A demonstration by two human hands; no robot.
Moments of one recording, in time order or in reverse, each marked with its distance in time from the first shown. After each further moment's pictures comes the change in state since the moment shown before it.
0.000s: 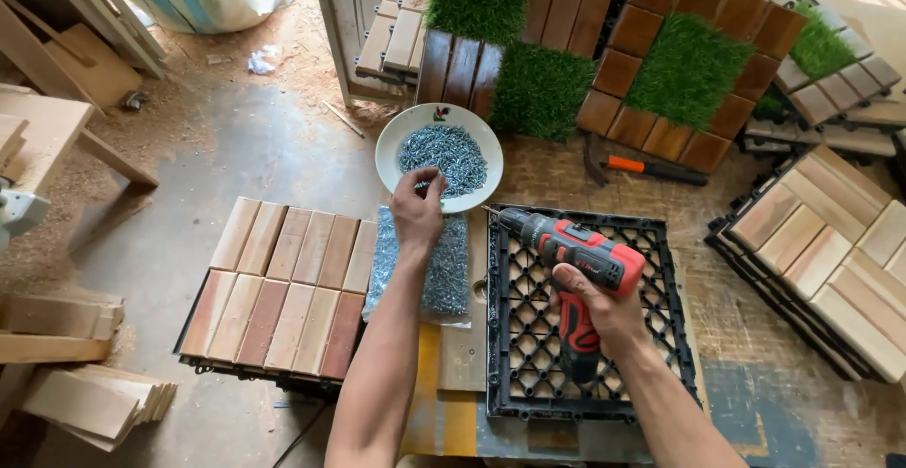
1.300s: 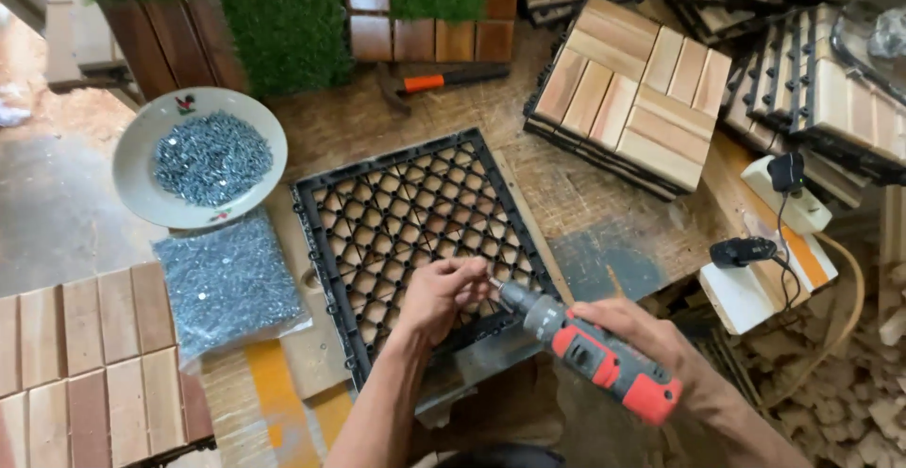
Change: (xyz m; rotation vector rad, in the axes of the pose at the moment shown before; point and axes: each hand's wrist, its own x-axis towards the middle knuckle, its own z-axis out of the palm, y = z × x) left_hand -0.254 0.041 0.121 -0.404 -0.732 -0.974; right_hand -0.187 0.021 -0.244 -0.599 -0.114 -0.332
